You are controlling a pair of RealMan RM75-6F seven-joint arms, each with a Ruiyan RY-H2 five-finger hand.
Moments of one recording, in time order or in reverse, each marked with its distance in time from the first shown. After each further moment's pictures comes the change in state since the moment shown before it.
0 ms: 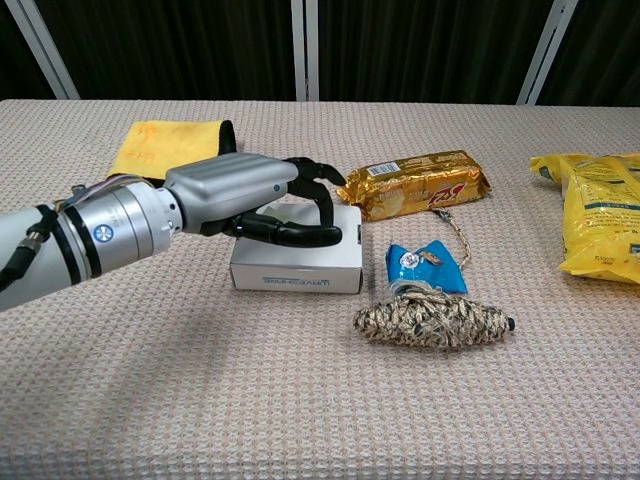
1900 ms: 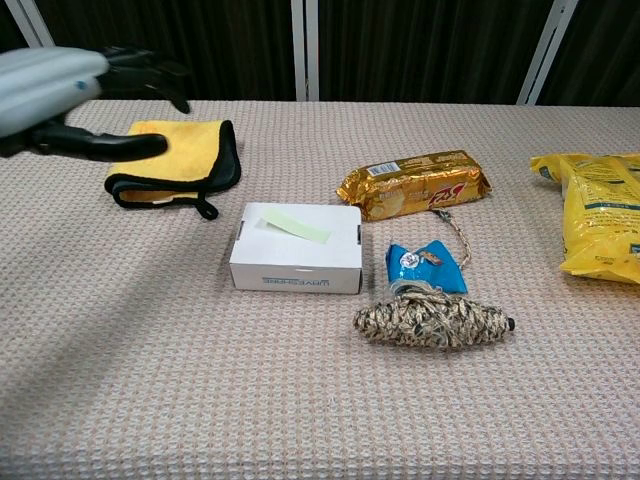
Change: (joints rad) left arm 0.251 0.297 0.063 -0.205 0.068 0.388 0.070; right arm -0.010 0.011 -0.015 0.010 0.028 -0.050 -0.029
